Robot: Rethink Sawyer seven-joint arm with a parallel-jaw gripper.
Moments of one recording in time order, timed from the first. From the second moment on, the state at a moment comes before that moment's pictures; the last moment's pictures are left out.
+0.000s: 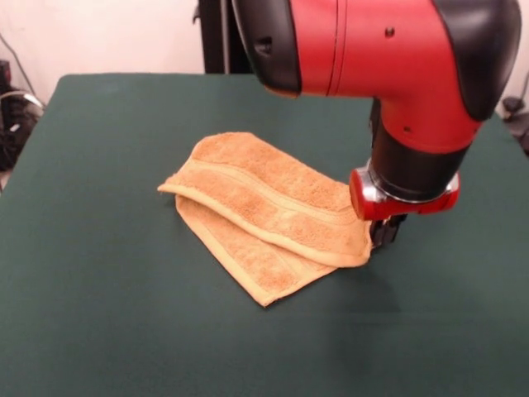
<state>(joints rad) -0.02 -0.20 0.00 0.93 -0.03 1.00 1.57</state>
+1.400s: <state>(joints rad) -0.02 -0.24 0.00 0.93 -0.02 1.00 1.57</state>
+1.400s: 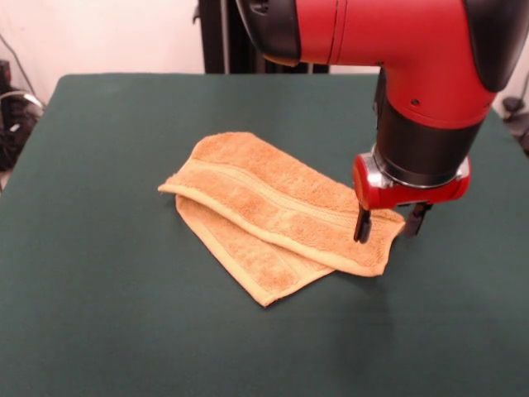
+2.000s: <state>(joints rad) -0.02 -0.24 0.00 0.93 -0.02 1.00 1.57</state>
